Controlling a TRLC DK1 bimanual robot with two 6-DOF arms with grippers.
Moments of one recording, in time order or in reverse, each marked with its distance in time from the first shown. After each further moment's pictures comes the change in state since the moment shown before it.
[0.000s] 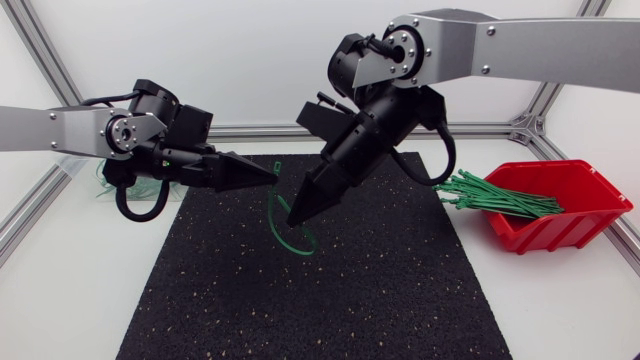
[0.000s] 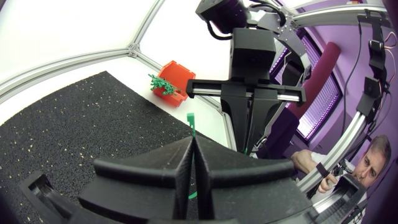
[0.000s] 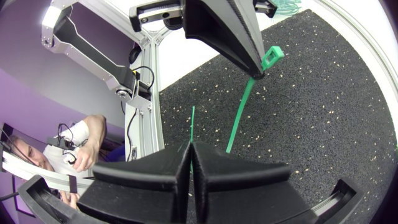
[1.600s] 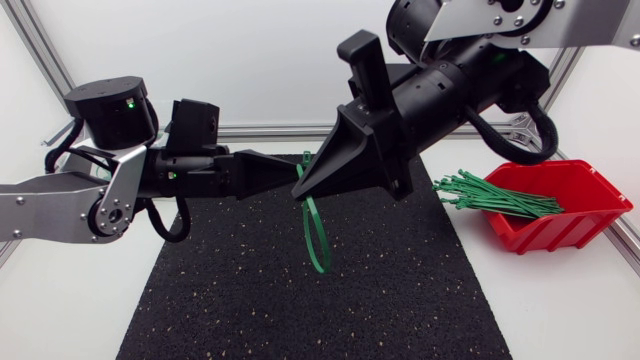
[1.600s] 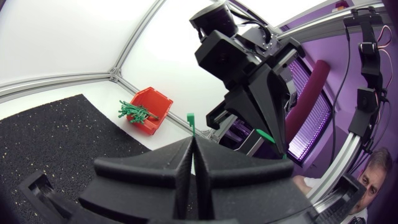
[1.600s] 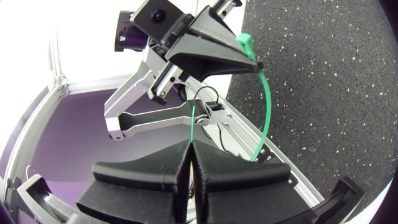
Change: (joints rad) left arm -0.190 -0.244 -0.372 1.075 -0.132 -0.956; right arm -0.055 -0.252 -0.104 -0.008 -0.320 0.863
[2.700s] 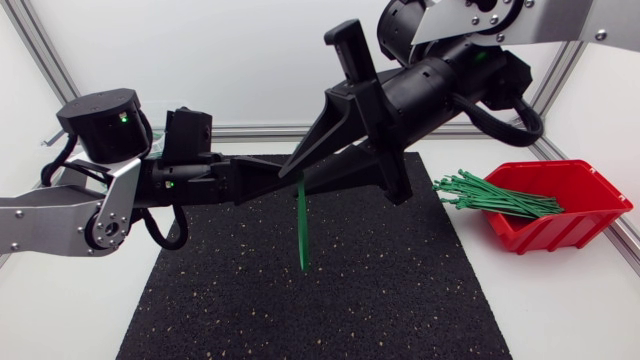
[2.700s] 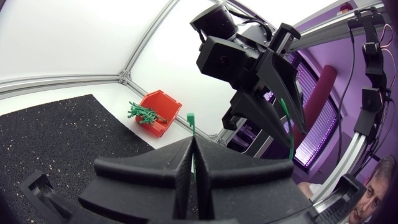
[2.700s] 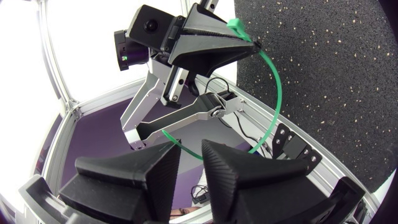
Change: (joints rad) left arm 0.014 -0.013 -0.058 0.066 -0.057 -0.029; right arm -0.005 0.068 0.057 -0.049 -0.084 0.169
